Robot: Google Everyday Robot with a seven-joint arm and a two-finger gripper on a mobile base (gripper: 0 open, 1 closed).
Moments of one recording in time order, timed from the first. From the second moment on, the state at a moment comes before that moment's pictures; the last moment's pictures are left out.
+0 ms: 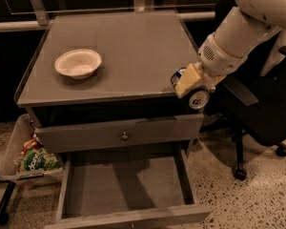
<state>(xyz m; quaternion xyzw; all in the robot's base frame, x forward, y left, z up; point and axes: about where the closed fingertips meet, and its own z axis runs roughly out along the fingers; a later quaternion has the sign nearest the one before) 0.542 -0.153 0.878 -0.18 0.97 0.14 0.13</state>
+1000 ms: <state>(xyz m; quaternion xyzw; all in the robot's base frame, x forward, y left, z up) 0.498 -0.146 0.849 -0.13 0.97 0.17 0.12</state>
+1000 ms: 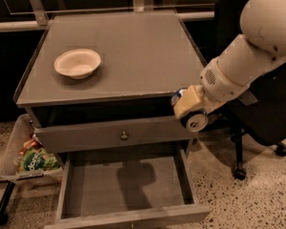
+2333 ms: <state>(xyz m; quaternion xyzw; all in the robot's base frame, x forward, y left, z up) 0.438 -0.092 0.724 -0.08 0.96 0.27 0.05</state>
